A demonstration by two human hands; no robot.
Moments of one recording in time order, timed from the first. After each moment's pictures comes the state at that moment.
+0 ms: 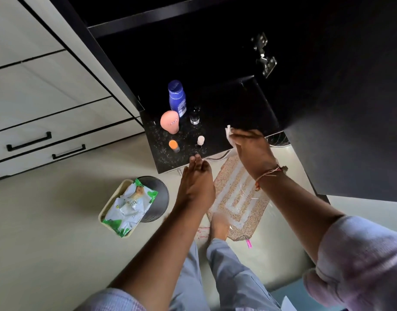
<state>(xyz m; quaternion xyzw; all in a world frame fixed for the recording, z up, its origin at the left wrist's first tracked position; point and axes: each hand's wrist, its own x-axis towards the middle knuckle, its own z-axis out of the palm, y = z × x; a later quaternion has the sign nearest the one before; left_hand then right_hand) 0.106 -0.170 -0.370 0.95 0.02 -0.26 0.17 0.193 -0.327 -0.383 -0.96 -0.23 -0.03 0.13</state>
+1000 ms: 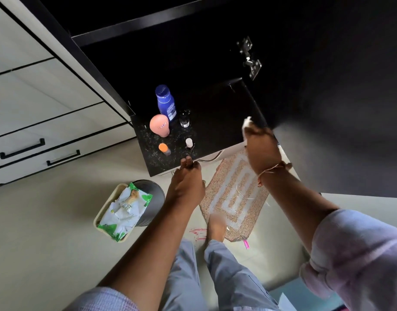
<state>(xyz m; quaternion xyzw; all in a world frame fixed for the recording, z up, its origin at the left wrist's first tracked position) 0.117 -0.169 -0.353 0.94 0.04 -0.29 0.17 0.202 -0.364 -0.387 -0.98 -0.12 0.08 -0.13</state>
